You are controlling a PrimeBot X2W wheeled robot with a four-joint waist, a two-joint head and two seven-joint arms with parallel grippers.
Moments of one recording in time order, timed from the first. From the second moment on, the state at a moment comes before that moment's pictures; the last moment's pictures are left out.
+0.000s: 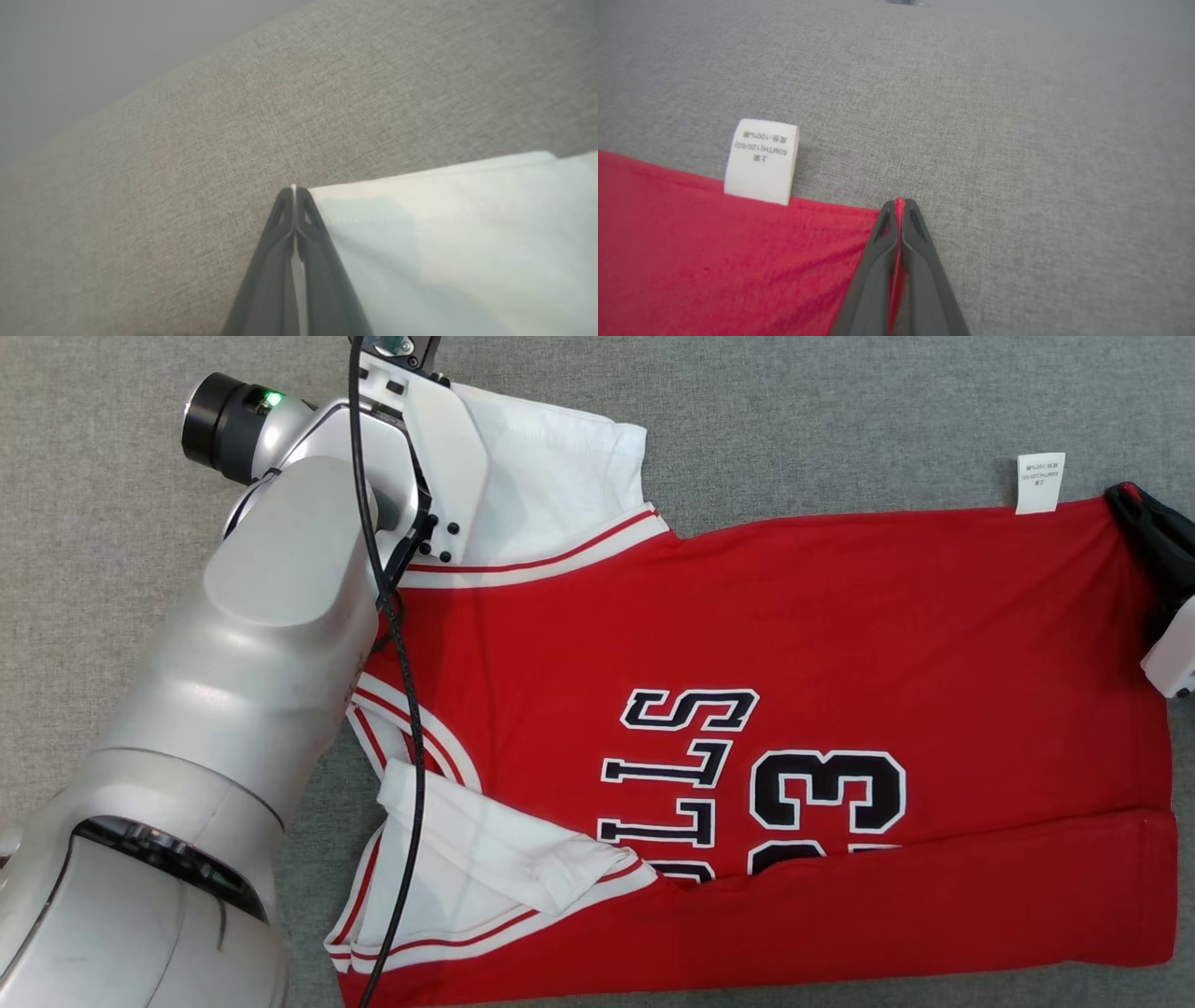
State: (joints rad) left arm -1.25 0.05 -0.76 1.13 -0.51 0.02 0.19; right arm -1.04 -0.76 1.22 0.72 1.18 0.13 -0.27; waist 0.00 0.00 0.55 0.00
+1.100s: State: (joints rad) left arm -0.98 0.07 -0.72 0.97 -0.74 -0.12 -0.17; right arm -0.76 -0.73 1.06 0.82 1.15 0.13 -0.26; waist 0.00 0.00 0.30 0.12
